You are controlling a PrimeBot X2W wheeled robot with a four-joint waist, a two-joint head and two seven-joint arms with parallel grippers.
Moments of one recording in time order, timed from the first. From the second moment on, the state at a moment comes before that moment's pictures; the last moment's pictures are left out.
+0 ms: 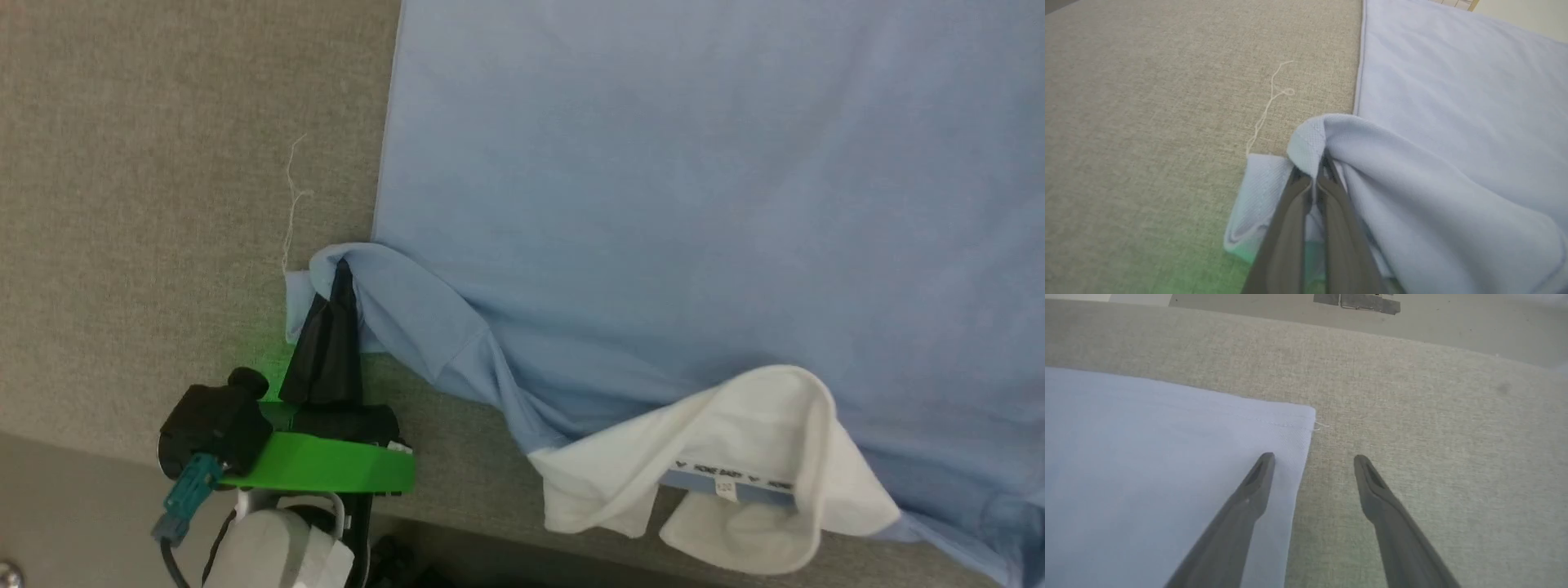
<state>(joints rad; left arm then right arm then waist) -0.10 0.16 -0.25 -0.18 -0.39 0.14 -0.22 -1.15 -0.42 -0.18 0.37 0.11 0.13 0.93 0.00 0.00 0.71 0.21</state>
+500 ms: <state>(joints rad) -0.10 0.15 -0.27 -0.19 -0.39 0.14 -0.25 -1.20 -0.50 -0.11 0.31 0.13 0.13 1.04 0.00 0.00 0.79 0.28</state>
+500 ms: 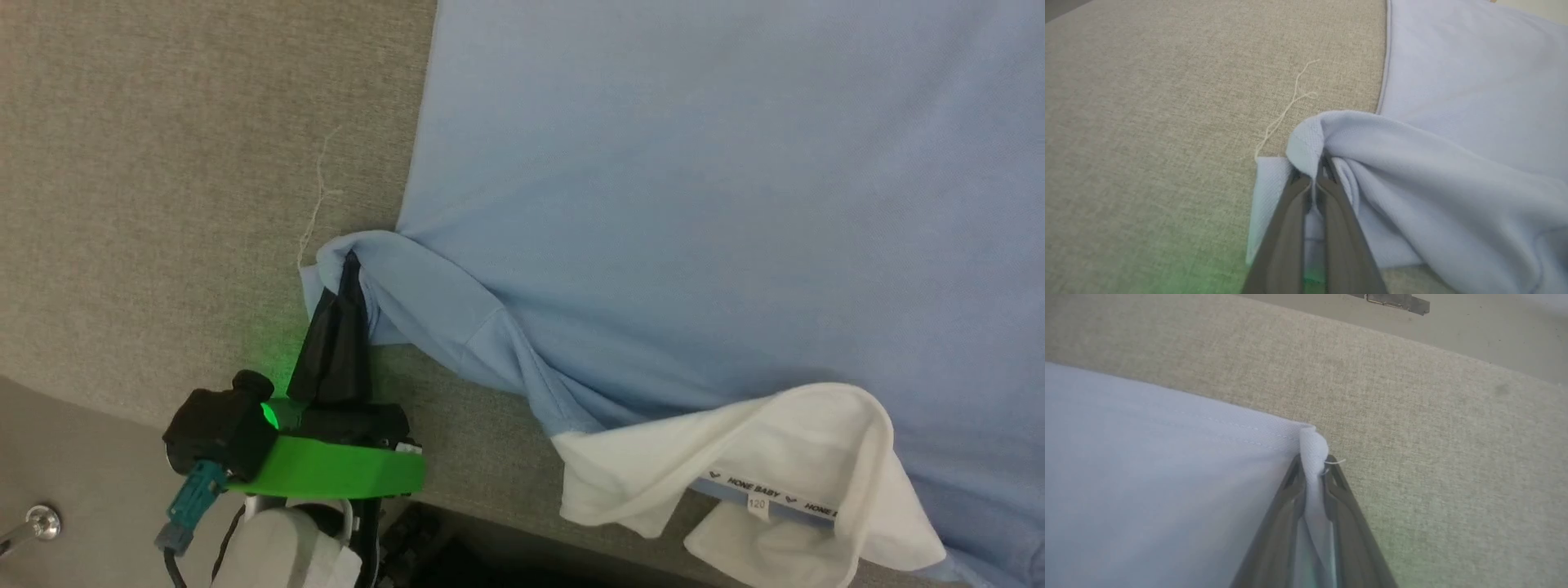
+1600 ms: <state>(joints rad) -0.05 0.26 -0.26 -0.05 -0.40 0.16 -0.07 -0.21 -0.34 -0.24 0.11 0.38 0.13 0.87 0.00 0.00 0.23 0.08</state>
